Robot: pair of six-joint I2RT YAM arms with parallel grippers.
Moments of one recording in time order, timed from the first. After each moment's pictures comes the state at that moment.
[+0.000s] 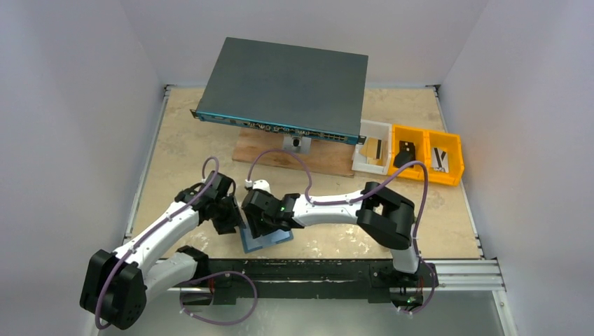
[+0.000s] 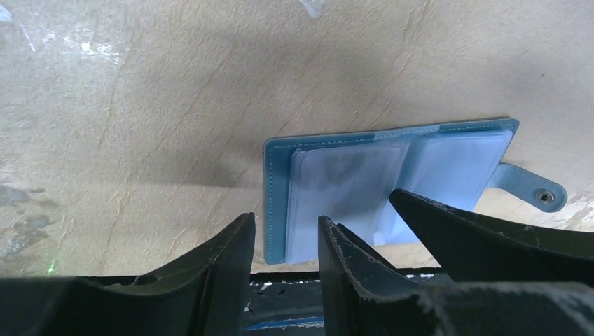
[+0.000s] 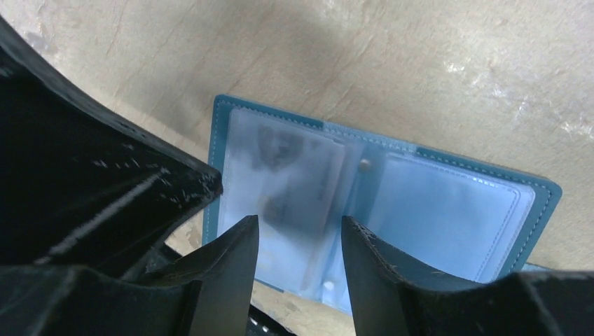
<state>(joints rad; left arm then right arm) -0.41 1.01 0.56 -0.80 0.08 -0.82 1.25 1.95 1.28 -0.32 0.15 0.79</state>
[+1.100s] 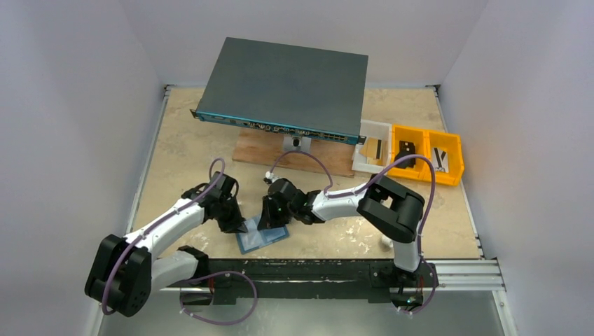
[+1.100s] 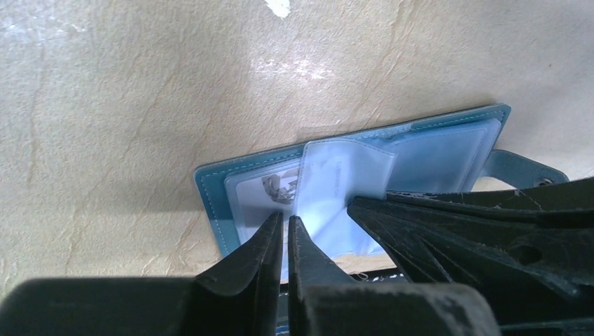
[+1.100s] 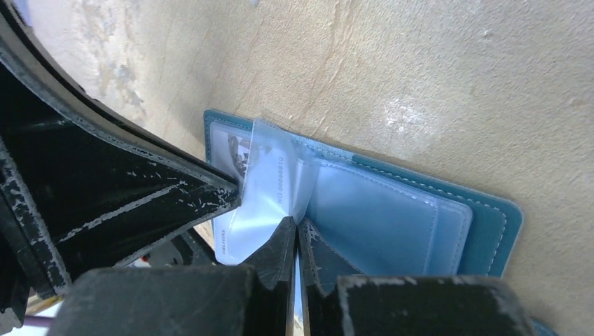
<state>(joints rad) -0.40 1.10 0.50 -0.67 0.17 -0.80 1.11 1.92 1.02 0.10 -0.14 0.89</state>
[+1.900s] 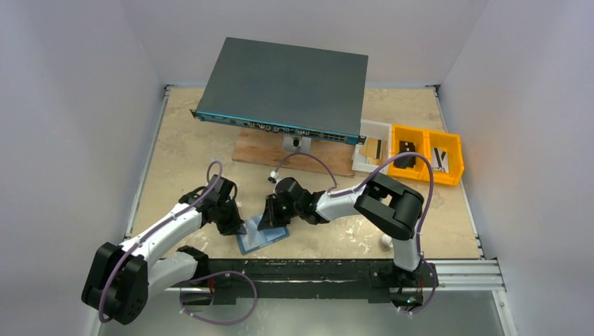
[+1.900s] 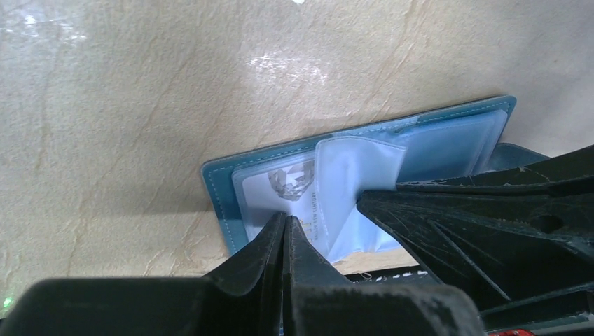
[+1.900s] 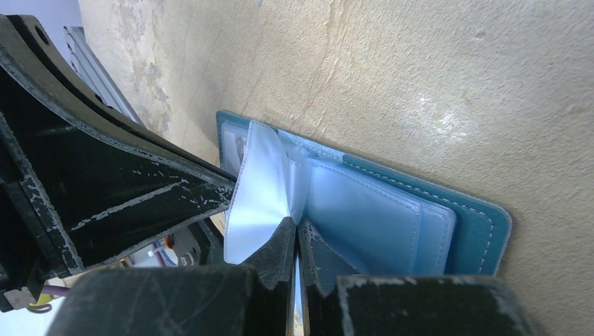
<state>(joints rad) -0.40 1.05 0.47 -0.68 0.16 -0.82 1.06 1.94 0.93 0.30 -0.28 0.95</state>
